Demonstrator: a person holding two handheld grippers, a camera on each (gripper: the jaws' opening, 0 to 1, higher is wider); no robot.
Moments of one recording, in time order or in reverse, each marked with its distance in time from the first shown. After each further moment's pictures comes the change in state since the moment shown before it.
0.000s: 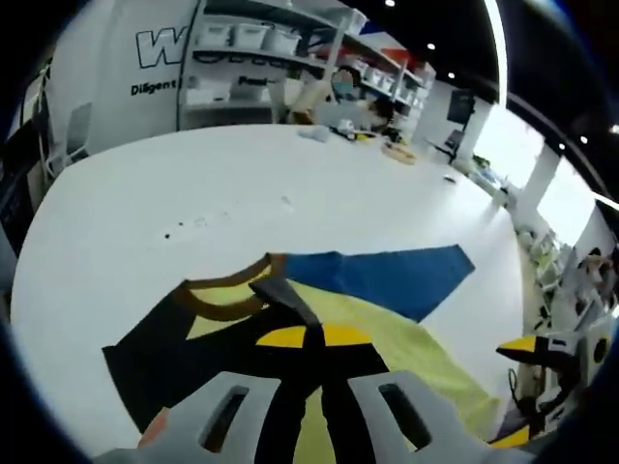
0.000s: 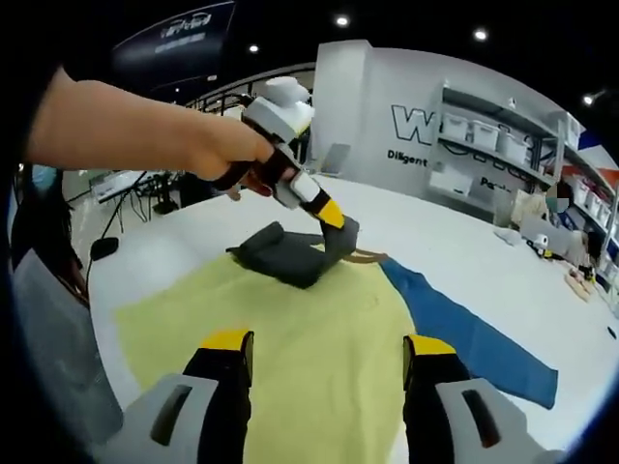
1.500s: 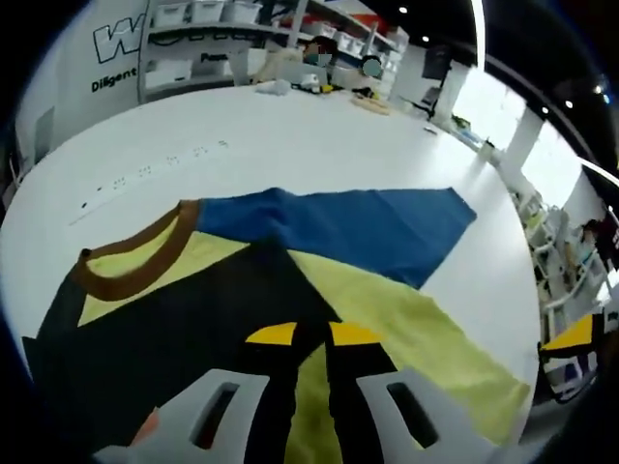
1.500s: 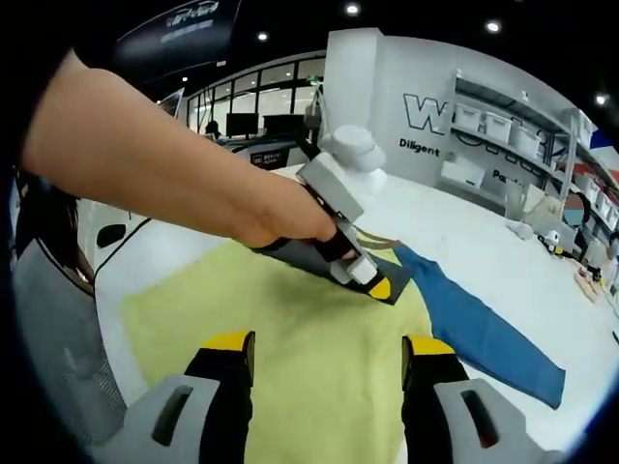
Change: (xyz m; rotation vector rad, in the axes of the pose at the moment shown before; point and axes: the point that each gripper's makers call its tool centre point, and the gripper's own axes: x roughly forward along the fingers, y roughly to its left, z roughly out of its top) left arm 0.074 -0.042 -0.056 0.078 0.104 -0.082; right arm 0.008 0.009 -0.012 -0.016 0.053 0.045
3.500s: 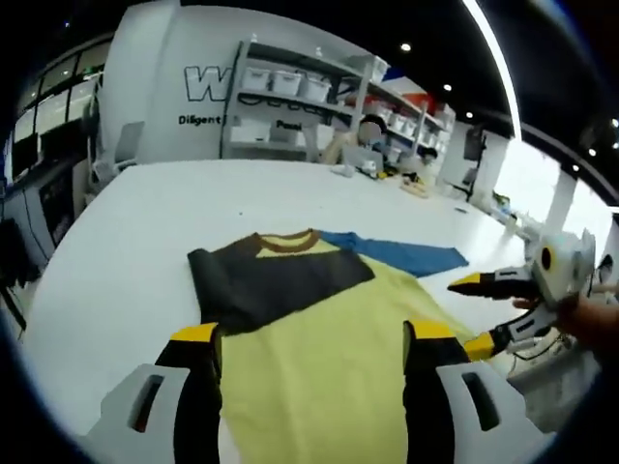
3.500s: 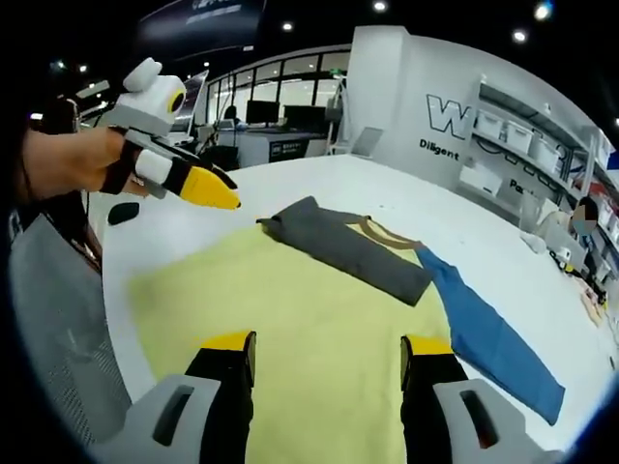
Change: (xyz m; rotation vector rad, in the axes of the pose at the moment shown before) left arm -0.243 0.039 -0.079 -0.152 -0.368 0.229; right arm 0.004 0.024 -0.005 -0.087 0.036 0.052
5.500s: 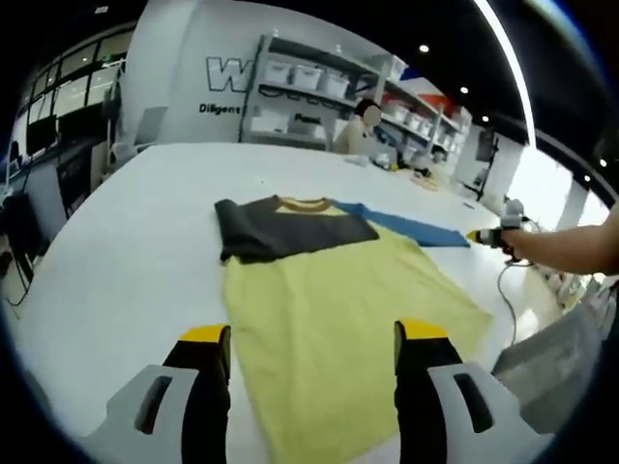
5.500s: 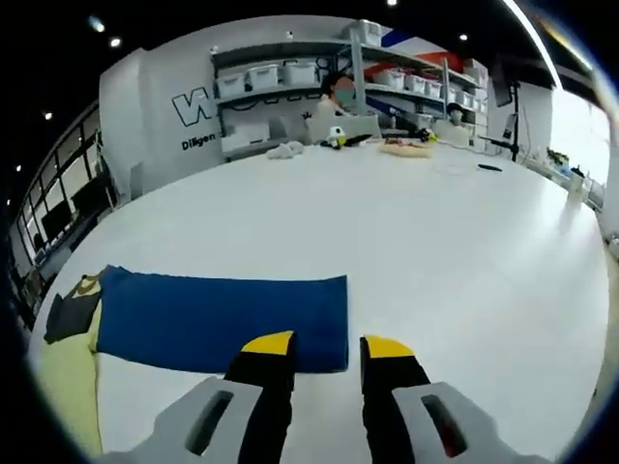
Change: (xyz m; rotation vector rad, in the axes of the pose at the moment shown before) left arm -0.039 0.005 -0.064 -0.042 0.034 0.047; right arm -0.105 -0.333 -0.176 0.735 0.033 -0.714
